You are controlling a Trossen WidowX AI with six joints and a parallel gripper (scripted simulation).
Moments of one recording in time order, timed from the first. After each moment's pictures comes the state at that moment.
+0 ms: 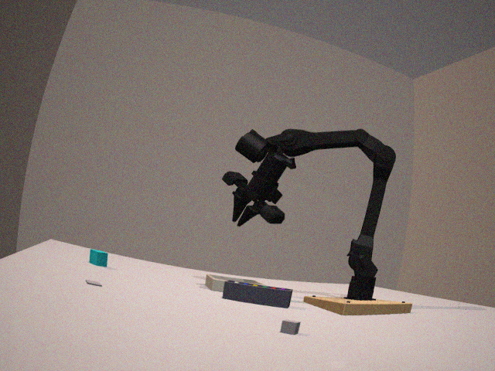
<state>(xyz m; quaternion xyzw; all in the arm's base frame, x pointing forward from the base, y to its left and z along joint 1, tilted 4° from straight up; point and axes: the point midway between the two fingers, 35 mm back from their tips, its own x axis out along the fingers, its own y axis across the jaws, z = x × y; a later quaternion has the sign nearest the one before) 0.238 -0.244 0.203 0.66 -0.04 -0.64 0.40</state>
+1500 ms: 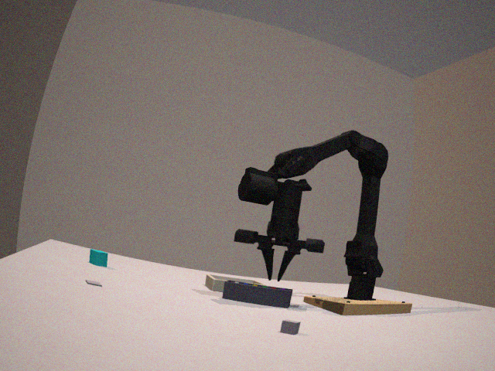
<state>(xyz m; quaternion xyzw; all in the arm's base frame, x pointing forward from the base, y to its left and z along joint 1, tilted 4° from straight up) 0.255 -0.016 0.074 0.63 0.29 -0.64 0.33</state>
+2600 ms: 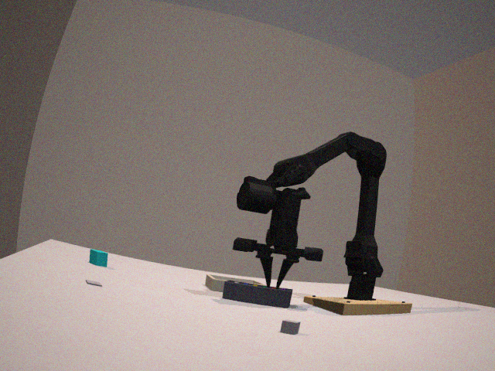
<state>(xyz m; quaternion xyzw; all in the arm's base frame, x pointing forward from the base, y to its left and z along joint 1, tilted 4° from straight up) 0.255 -0.016 0.056 0.63 0.29 -0.64 0.33</state>
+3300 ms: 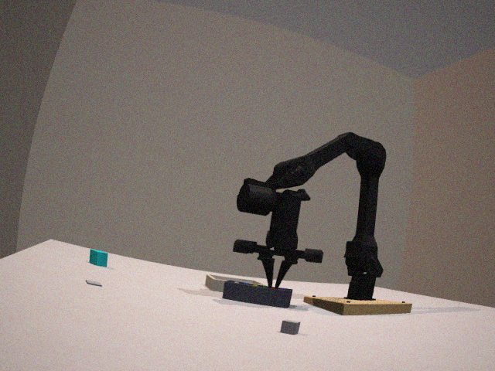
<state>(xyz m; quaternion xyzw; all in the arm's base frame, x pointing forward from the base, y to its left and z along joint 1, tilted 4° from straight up) 0.254 -0.017 0.052 0.63 0.29 -0.64 0.33</state>
